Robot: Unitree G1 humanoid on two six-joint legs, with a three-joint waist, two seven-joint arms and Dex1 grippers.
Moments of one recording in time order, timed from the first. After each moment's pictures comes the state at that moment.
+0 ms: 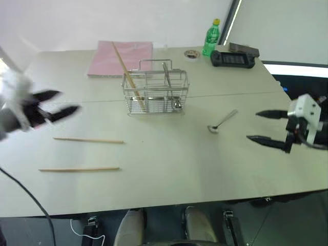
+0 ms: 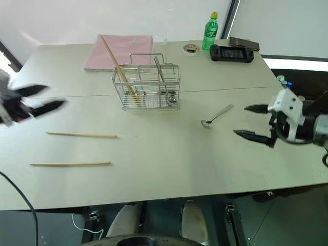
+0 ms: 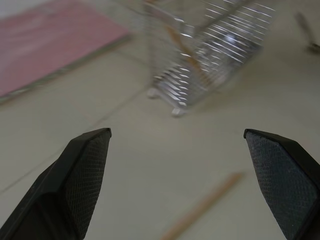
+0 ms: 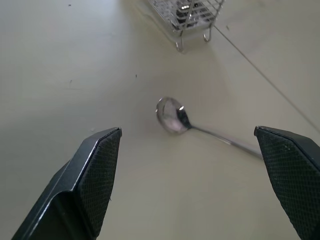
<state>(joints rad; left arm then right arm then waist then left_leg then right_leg) -0.20 1.07 0.34 -0.23 -0.66 0.69 -1.01 -0.36 -1.12 -0.16 0.06 0.40 0.28 1.27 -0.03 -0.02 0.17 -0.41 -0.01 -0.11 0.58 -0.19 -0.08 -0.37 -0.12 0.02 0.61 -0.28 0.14</state>
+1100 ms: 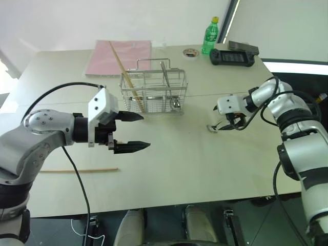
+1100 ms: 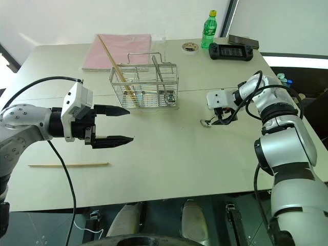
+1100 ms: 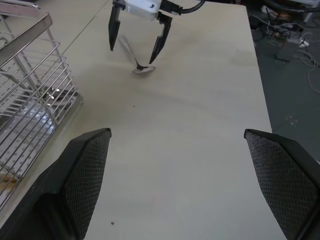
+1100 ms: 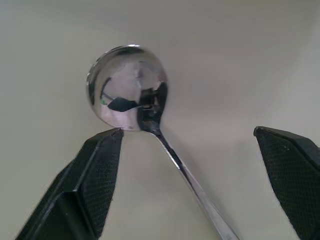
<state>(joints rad) -0.45 0.93 0.06 -0.50 -0.78 0.84 -0.98 -1.20 -0.67 0.41 1.29 -0.39 -0.58 1.30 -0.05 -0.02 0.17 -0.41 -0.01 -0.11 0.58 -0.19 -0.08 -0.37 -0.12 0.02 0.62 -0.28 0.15</state>
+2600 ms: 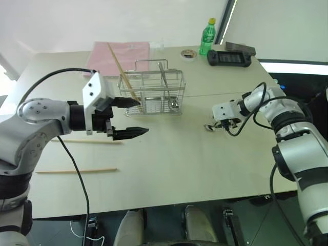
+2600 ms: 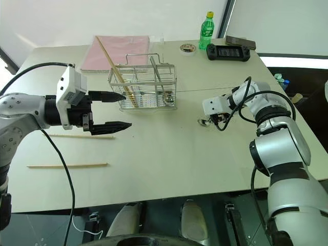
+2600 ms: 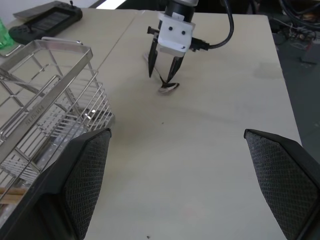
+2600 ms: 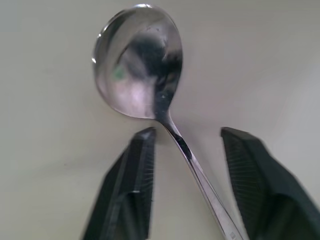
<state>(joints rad) -0.55 0.92 0.07 -0.44 -0.75 0.81 -0.95 -1.20 -0.63 0.43 1.32 -0.52 -0.61 1.17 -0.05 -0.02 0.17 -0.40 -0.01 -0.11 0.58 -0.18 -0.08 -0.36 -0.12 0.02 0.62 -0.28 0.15</state>
